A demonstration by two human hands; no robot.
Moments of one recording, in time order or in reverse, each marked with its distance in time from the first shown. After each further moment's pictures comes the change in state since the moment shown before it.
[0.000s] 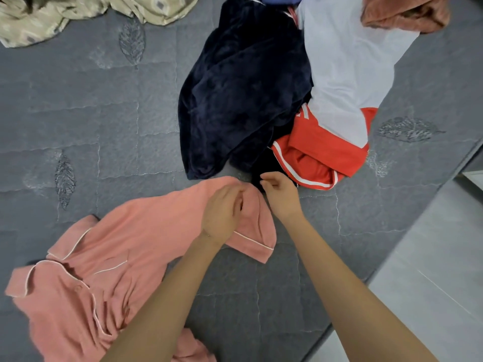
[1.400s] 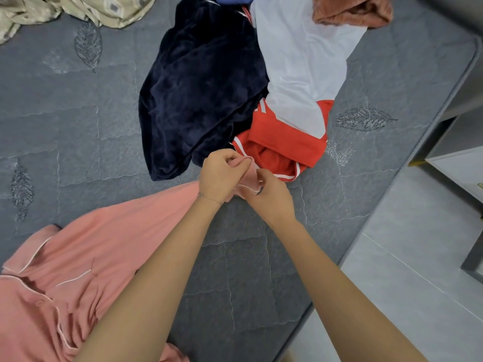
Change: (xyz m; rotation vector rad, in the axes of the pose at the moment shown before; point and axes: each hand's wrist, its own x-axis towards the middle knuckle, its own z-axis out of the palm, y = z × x) left_hand 0.063 0.103 0.002 -0.386 0.142 -0.164; right_hand -0.031 -0.003 -0.063 -0.306 0.009 -0.060
